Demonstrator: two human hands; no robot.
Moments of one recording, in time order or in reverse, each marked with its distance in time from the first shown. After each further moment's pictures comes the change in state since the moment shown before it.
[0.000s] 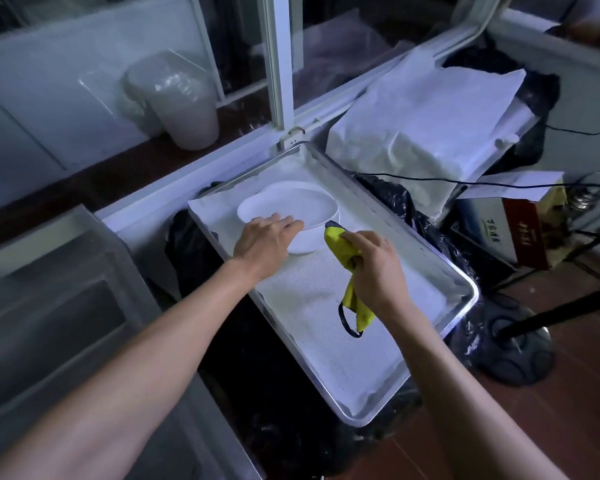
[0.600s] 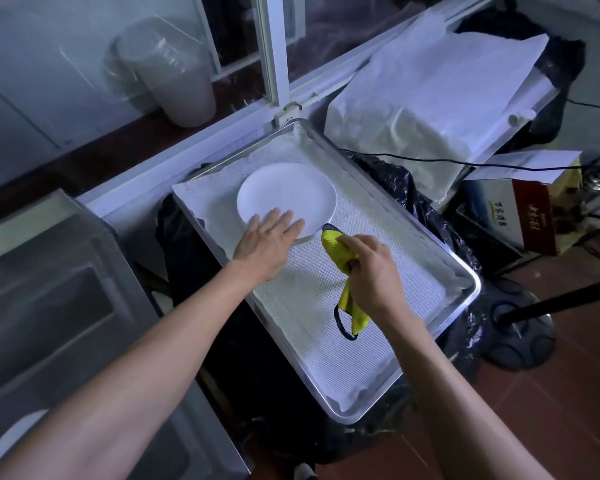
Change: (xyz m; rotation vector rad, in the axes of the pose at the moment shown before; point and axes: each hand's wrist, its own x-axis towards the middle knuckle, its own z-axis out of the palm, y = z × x) left_hand 0.007 0.011 0.060 0.116 -0.373 -0.060; right_hand 0.000 0.036 0.022 0.021 -0.043 0.030
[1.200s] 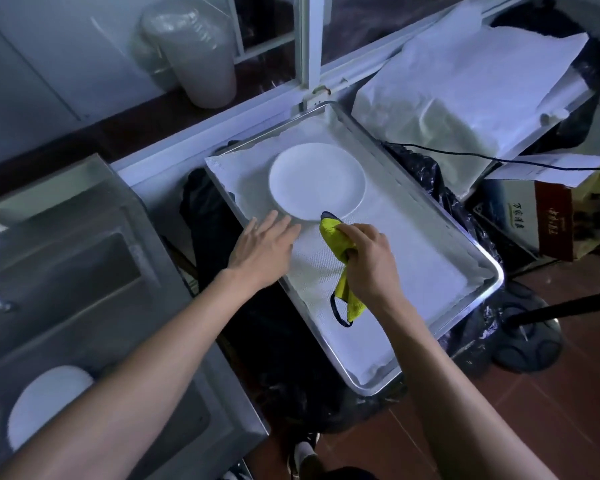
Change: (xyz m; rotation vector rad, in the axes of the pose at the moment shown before) left_hand -0.083 -0.011 0.005 -0.271 0.115 -0.123; right_hand -0.022 -0.040 0.028 0.019 -0.040 -0.050
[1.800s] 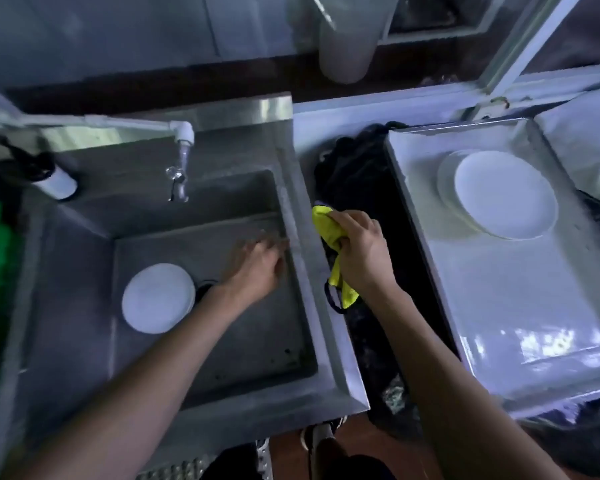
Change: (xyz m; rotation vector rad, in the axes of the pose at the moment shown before) left_hand -0.249 -0.175 0.002 -0.109 -0.015 -0.482; right_hand -0.051 -0.212 0.167 -0.026 -0.254 -0.399
